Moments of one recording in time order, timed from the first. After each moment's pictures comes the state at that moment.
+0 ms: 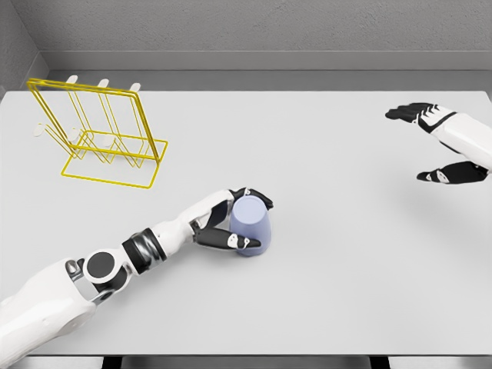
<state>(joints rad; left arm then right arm) -0.44 0.58 -1.03 -1.59 0.65 -0.25 -0.11 -0.18 -0.77 -0.01 -1.58 0.16 -0.61 0.51</state>
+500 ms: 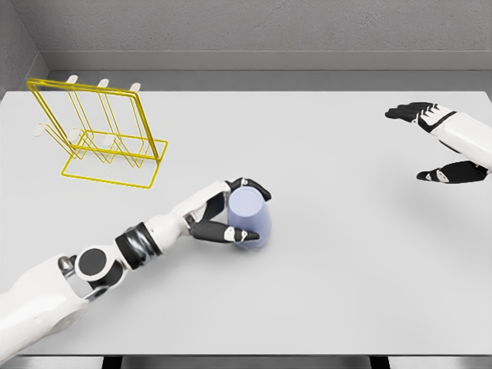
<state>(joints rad) -0.45 0.62 -1.01 -1.64 0.66 -0.29 -0.11 -0.17 -0.76 -0.01 -1.58 0.16 -0.61 0.50</state>
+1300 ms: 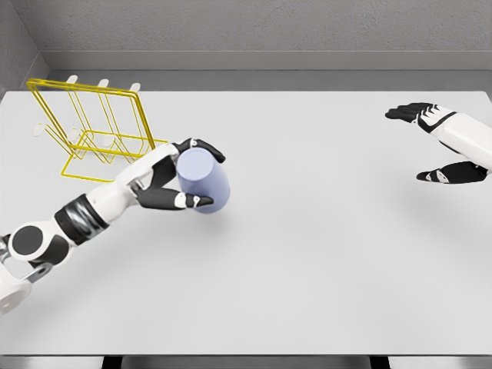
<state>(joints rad) -0.50 0.82 -0.94 -1.74 0.77 -0.33 -0.11 -0.17 -0.77 -0.01 -1.58 0.16 -0.61 0.50</state>
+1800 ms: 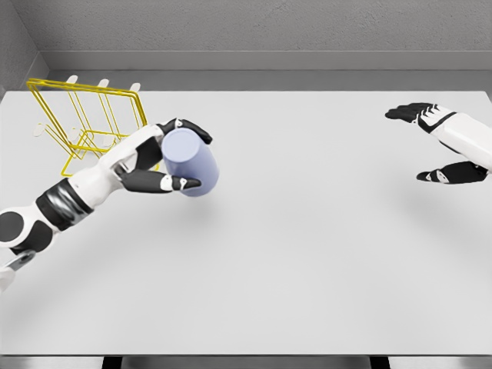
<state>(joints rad) -0.54 0.88 -0.93 -1.75 0.81 -0.33 -0.11 -0.17 -0.77 -0.01 -1.58 0.16 -0.61 0.51</state>
